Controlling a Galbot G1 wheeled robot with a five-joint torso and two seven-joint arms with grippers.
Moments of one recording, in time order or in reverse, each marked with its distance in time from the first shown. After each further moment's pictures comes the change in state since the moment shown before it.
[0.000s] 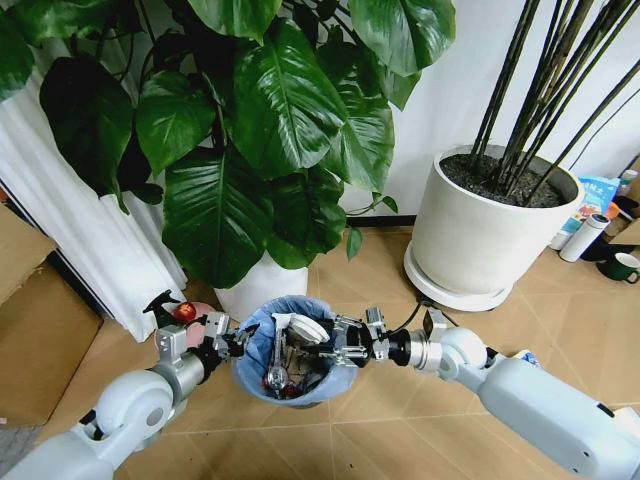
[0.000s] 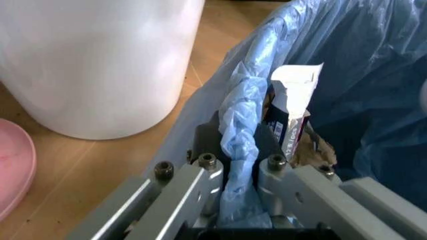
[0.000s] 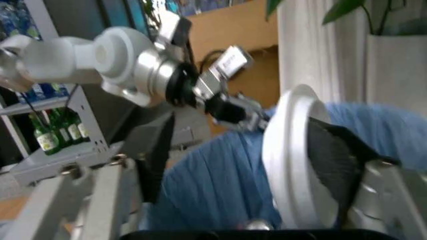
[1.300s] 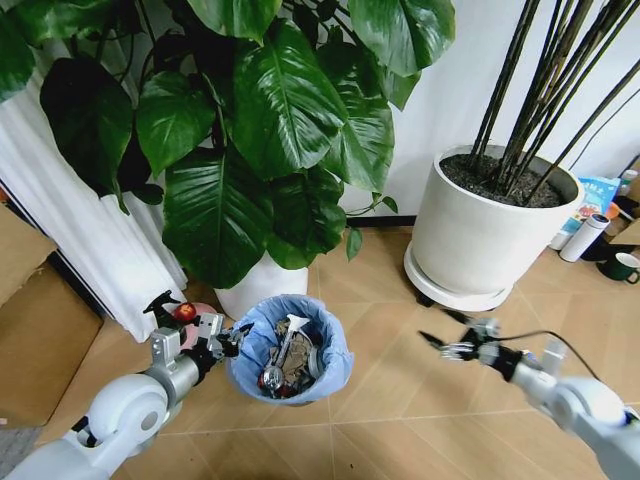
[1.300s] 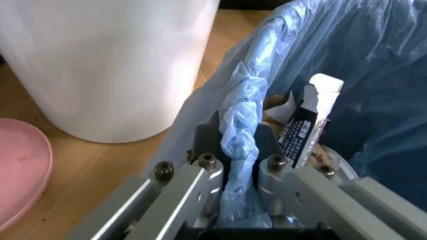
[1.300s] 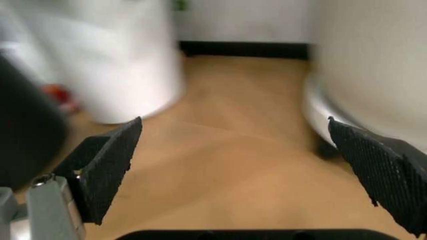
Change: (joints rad) left arm 0.055 -0.037 -0.068 -0.016 0.042 0.000 0.010; right arm -0.754 0.044 0.939 -0.095 -0.172 -0.049 0.355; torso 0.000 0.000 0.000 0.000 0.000
